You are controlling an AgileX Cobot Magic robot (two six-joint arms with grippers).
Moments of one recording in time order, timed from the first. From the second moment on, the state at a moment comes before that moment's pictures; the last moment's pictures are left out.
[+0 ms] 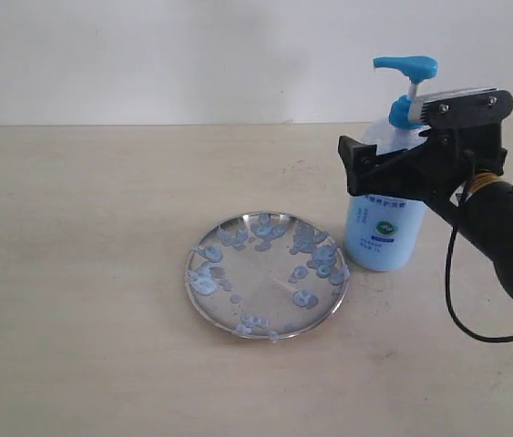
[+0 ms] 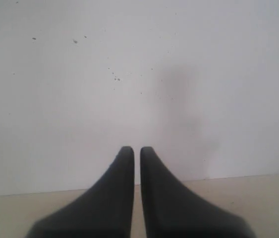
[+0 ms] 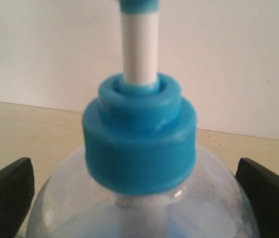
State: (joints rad) left arm -0.63 0.24 -0.35 -1.74 -0.44 1.75; right arm 0.19 1.82 -0.62 0.02 -0.99 0.03
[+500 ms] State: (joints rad) left arm -0.63 0.24 -0.35 -1.74 -0.47 1.75; right arm 0.19 1.00 -0.62 0.00 0.14 0.05
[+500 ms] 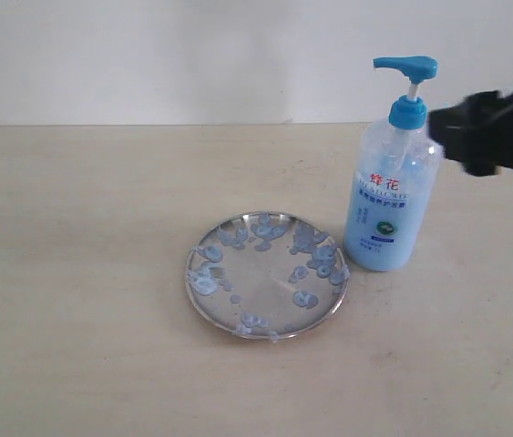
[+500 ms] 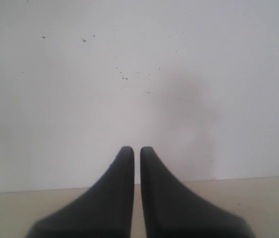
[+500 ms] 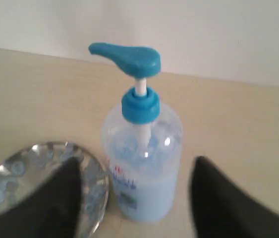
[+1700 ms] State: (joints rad) left arm -0.63 0.27 -0.23 -1.74 -0.27 1.61; right arm 0.18 0.10 0.00 0.38 0.17 0.09
